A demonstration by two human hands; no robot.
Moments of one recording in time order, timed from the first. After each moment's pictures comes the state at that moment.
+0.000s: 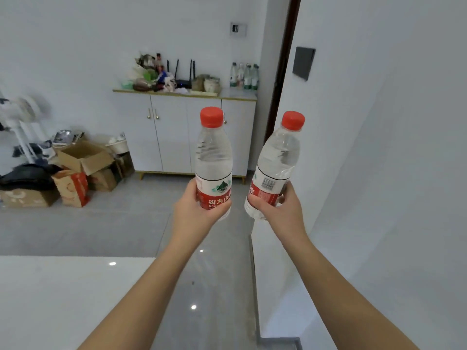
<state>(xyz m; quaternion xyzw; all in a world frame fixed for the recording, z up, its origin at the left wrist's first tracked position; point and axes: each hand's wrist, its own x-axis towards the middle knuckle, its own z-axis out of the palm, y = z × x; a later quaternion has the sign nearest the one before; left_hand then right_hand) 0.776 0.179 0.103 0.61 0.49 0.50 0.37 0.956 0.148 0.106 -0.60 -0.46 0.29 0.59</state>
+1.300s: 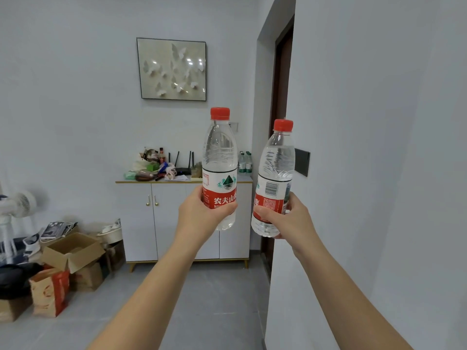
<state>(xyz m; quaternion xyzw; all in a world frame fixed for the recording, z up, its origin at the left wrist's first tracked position) 0.763 0.309 0.275 0.65 0.42 0.54 0.33 0.940 0.266 0.261 -0.57 -0.50 0.23 0.62</state>
